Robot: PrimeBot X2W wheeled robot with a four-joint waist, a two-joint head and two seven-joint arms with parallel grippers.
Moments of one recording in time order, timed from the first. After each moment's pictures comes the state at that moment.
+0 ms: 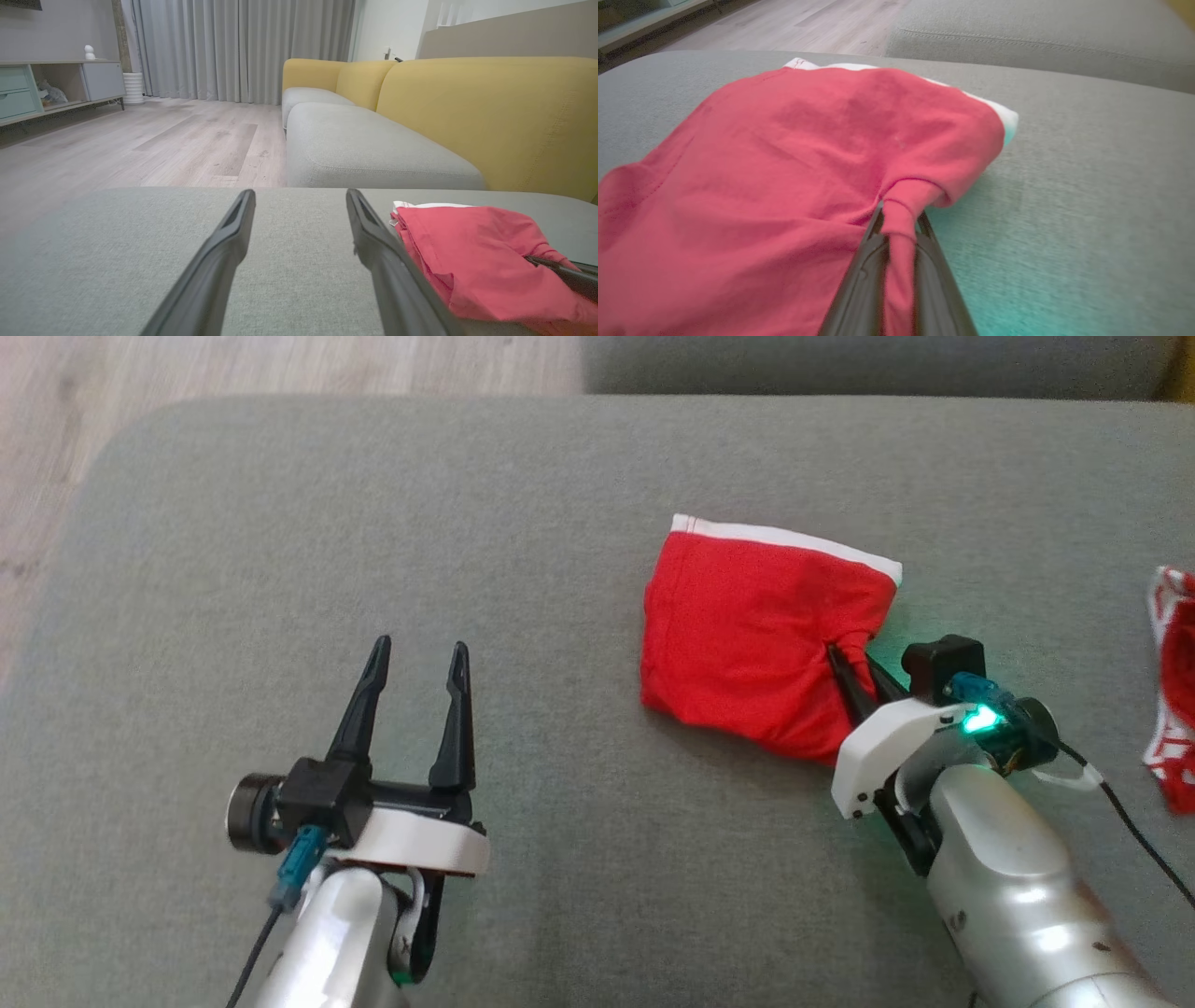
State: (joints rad) left arm -0.25 0.04 -0.29 0.31 -0.22 0.03 -0.25; right arm -0.58 -0.06 0.21 1.01 0.09 0.13 -0.17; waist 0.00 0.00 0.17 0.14
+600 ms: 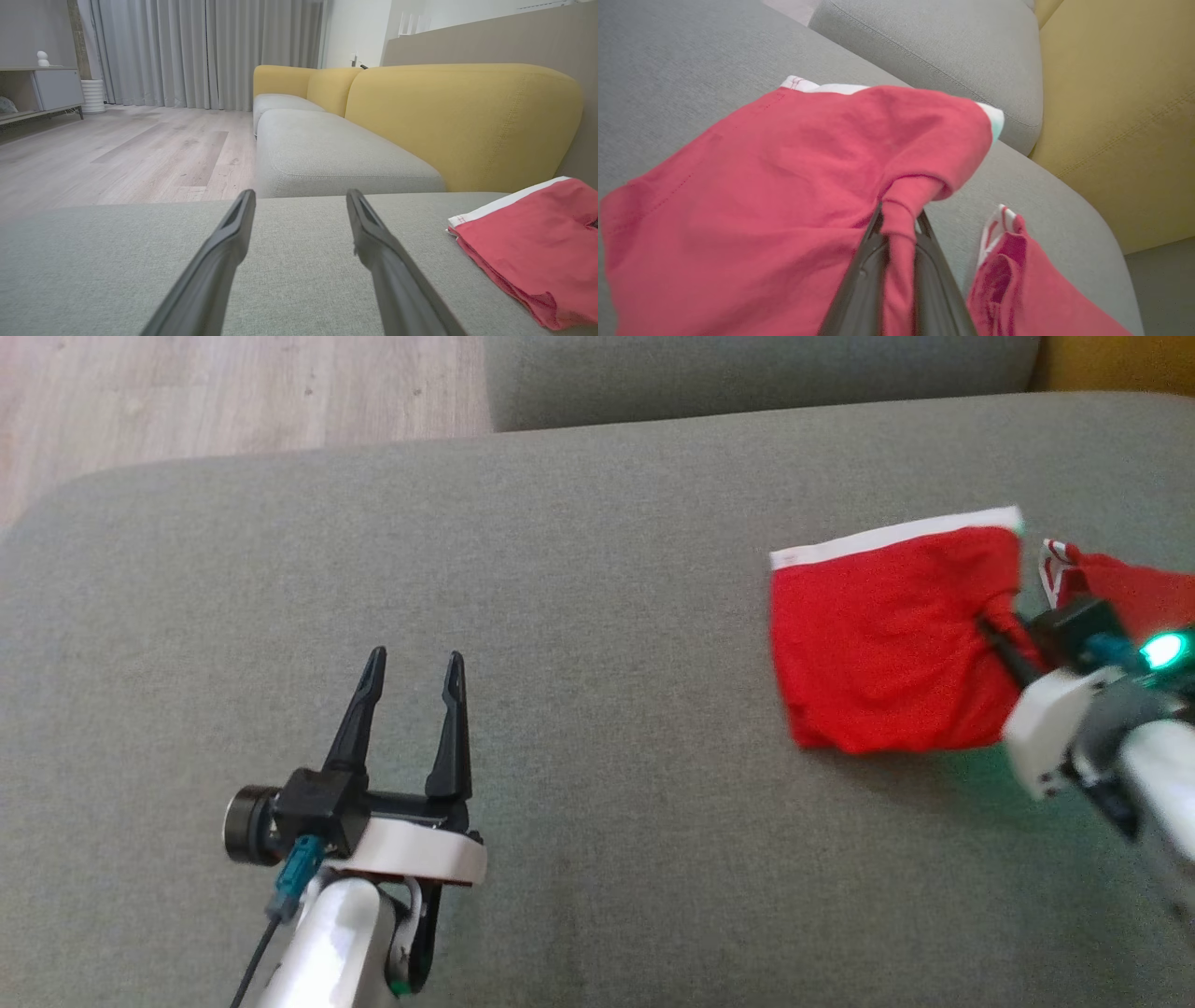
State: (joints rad) left arm -0.23 0.04 -0.29 0.31 -0.22 0.04 -0.25; right arm -0.56 -0.47 0.53 0.73 0.18 0.13 -0.03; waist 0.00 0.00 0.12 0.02
